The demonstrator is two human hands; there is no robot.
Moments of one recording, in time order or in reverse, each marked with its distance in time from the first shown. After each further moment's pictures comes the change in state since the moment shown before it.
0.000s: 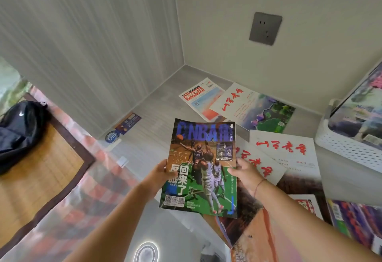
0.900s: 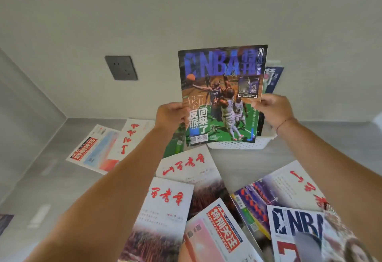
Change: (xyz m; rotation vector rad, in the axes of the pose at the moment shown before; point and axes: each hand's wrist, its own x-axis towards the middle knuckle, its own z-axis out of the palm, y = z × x) left_hand 0.069 0.228 0.353 0.205 -0.232 0.507; right_hand -0.101 -0.091 -0.340 -0.134 0.938 -0.304
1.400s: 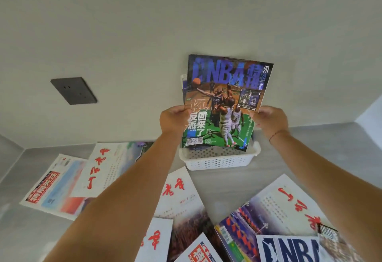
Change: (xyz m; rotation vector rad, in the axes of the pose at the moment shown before) left_hand 0.076 0.001 0.115 0.024 0.087 -0.018; right_hand 0.067 0.067 -0.029 -0.023 0.154 0.136
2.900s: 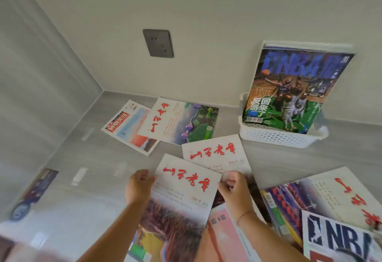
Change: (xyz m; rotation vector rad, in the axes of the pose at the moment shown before) left_hand -0.162 -0.223 -0.286 0.505 0.342 -0.355; right_hand -0.279 0.045 0.169 0.122 -0.513 0.202
